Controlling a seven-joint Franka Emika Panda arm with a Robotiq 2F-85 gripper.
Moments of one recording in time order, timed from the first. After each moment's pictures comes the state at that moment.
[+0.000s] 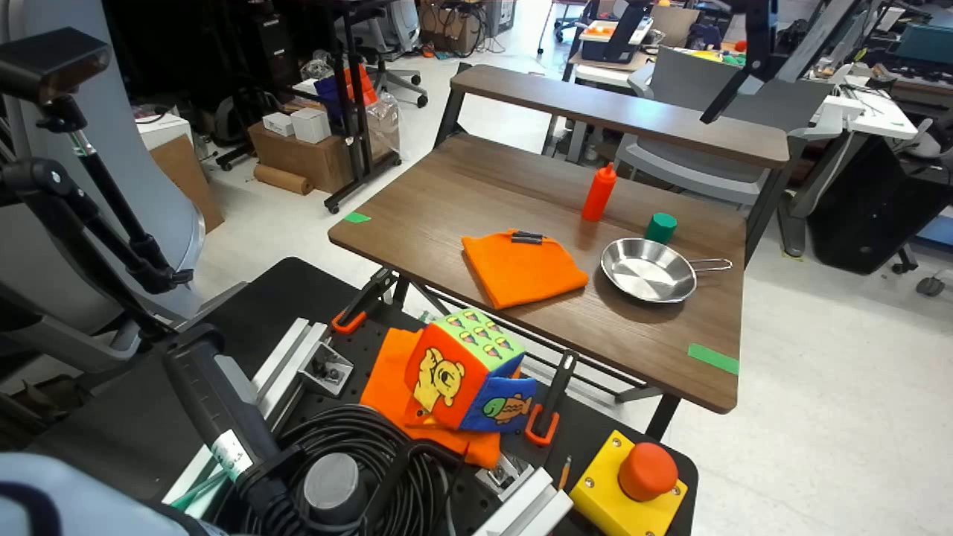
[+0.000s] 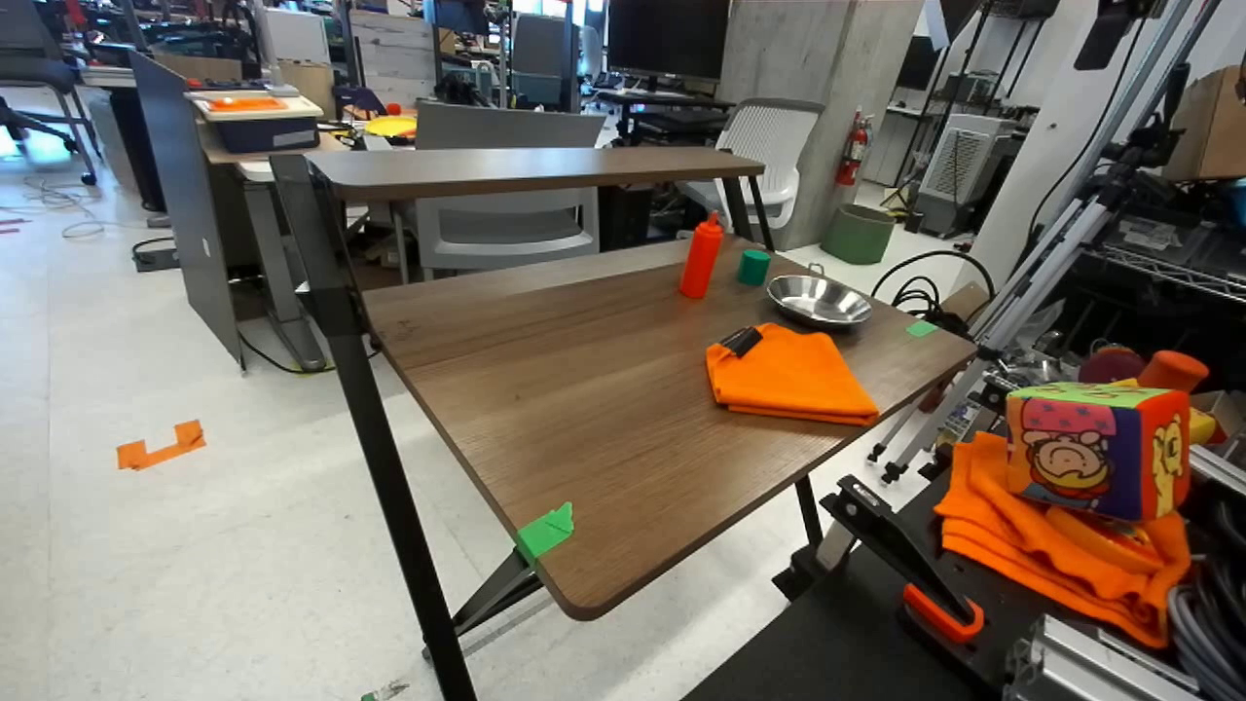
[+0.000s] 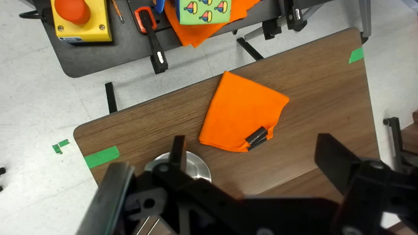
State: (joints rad) arm -0.08 -0.17 -0.24 -2.26 0.17 1.91 -0.16
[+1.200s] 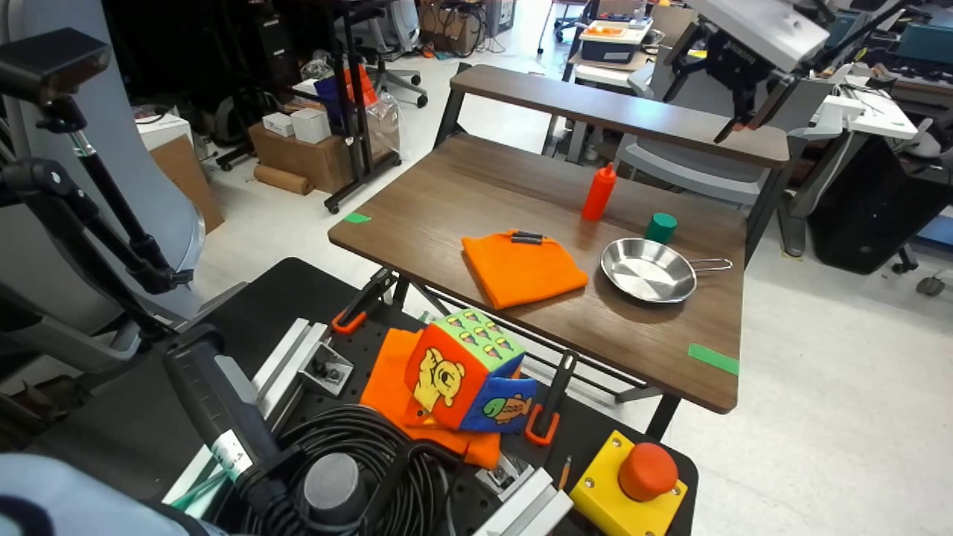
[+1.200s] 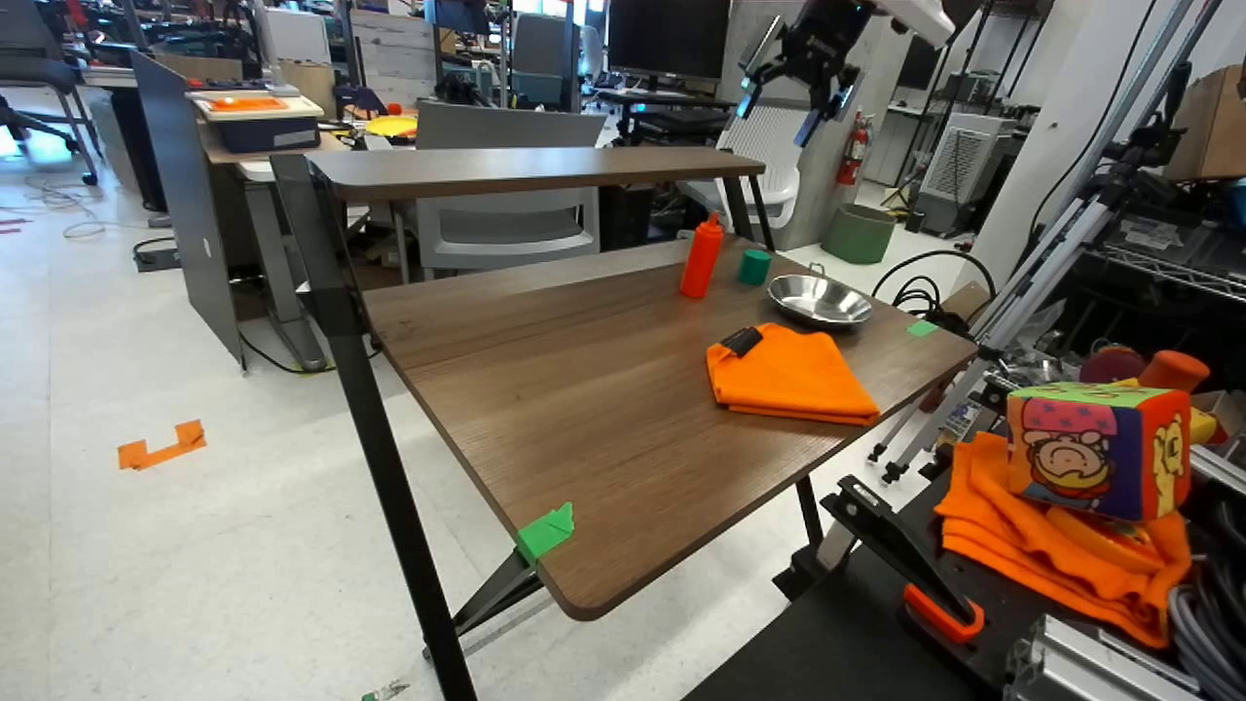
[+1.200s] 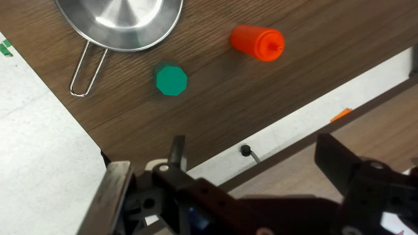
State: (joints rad) arm -0.15 0.59 -0.11 -1.60 0.39 2.28 -0.13
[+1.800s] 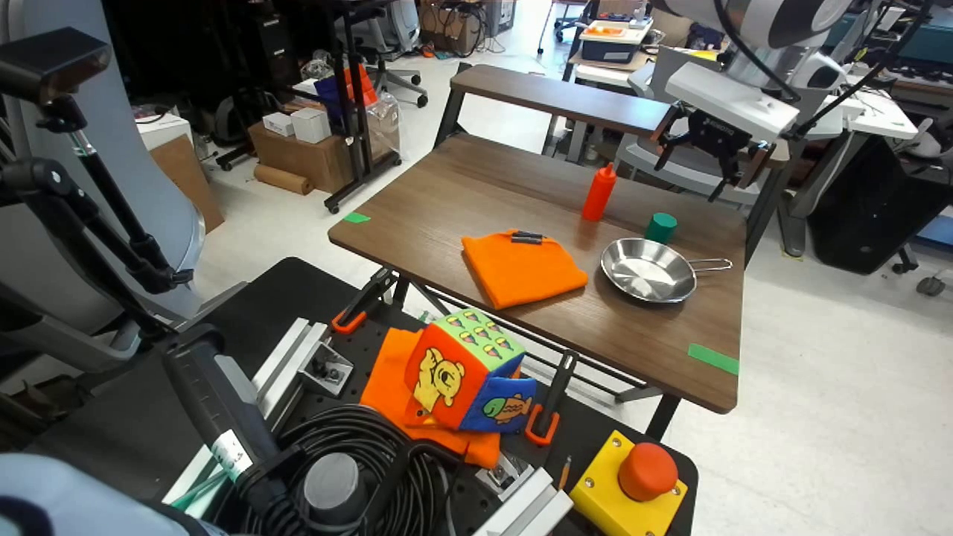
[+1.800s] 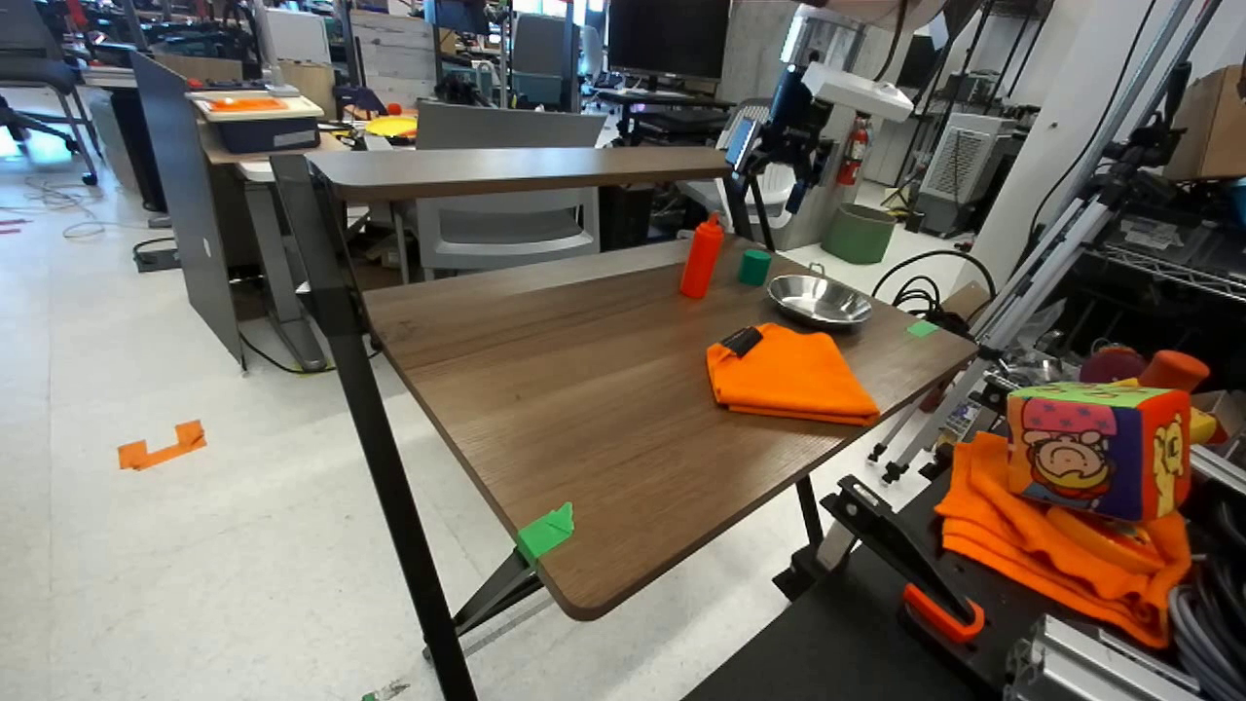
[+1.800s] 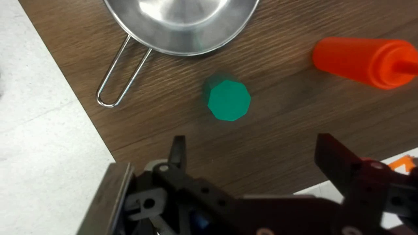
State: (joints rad) arm -0.15 0.81 -0.11 -1.45 0.22 2.28 -0.10
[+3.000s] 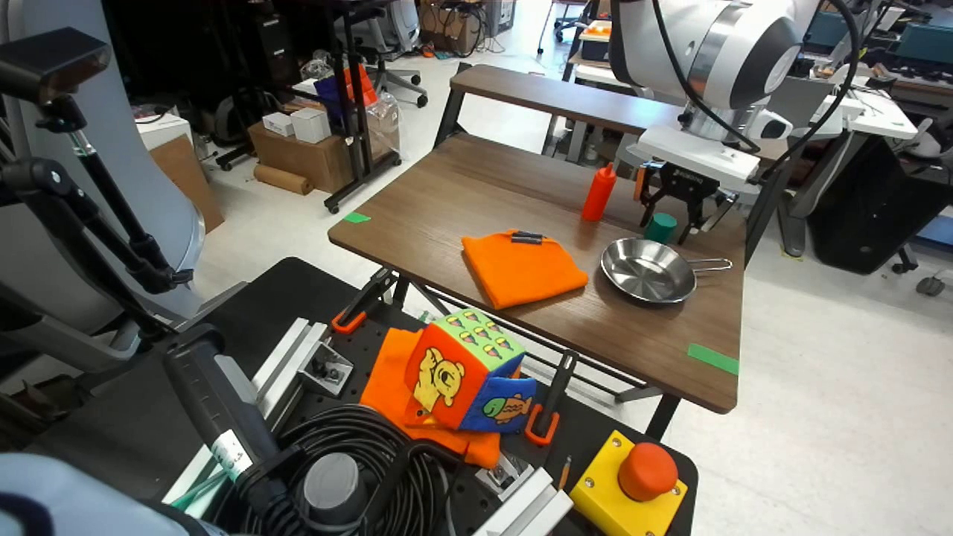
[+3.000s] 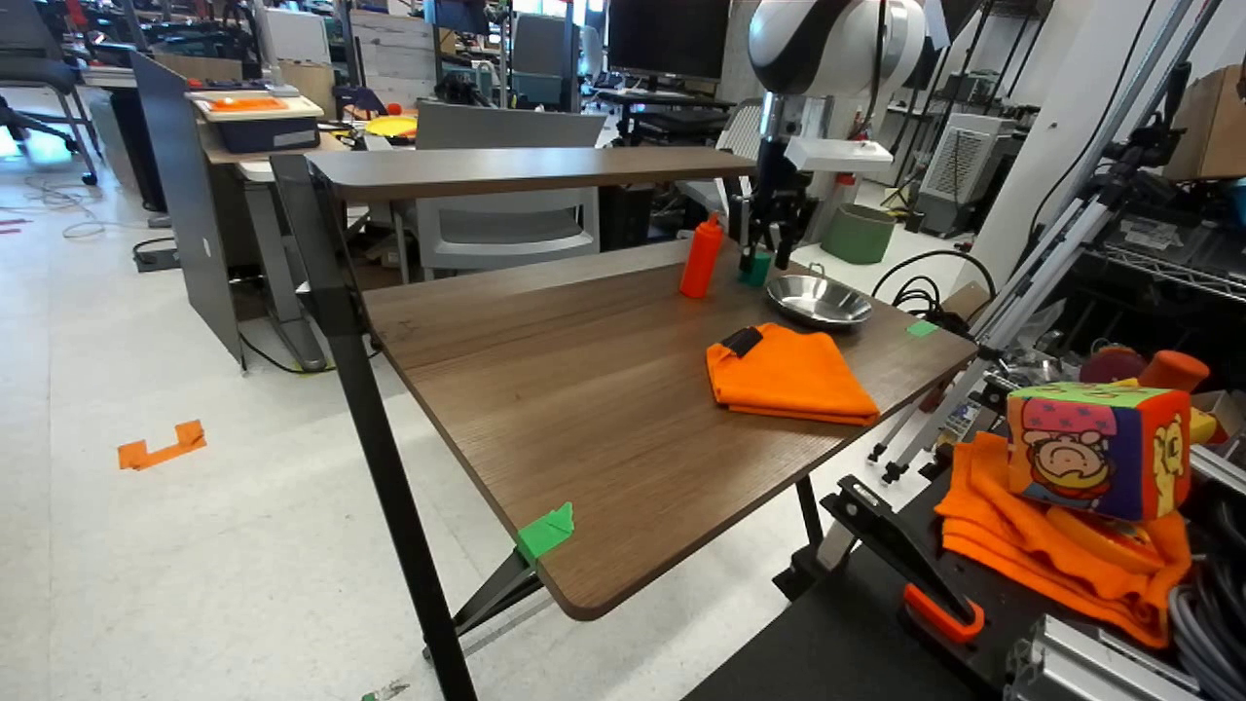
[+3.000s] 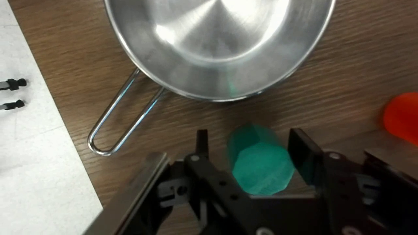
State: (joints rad) arm -0.14 0.94 -0.10 -1.40 0.06 2.28 -0.05
